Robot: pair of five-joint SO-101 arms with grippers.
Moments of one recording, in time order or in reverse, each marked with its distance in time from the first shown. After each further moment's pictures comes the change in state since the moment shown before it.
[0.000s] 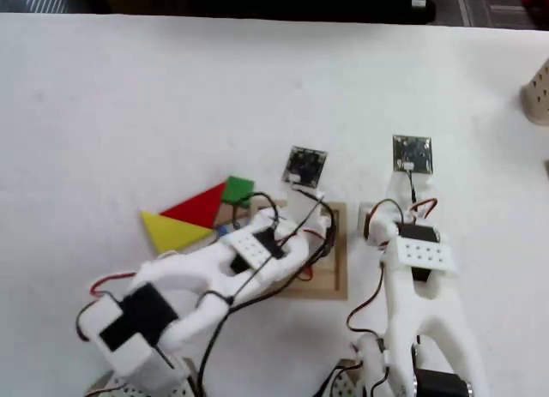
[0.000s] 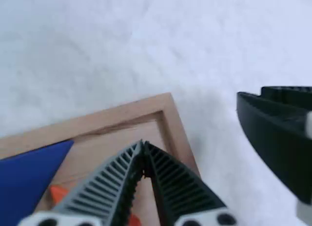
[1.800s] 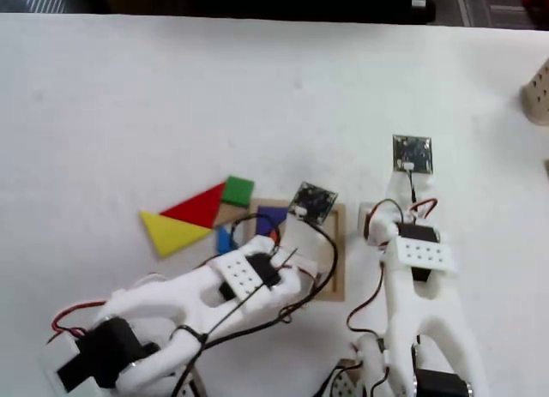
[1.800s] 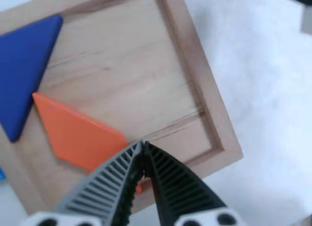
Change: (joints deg) left arm 6.2 -15.8 8.7 25.6 -2.3; right arm 0.0 0.0 0.0 0.0 0.0
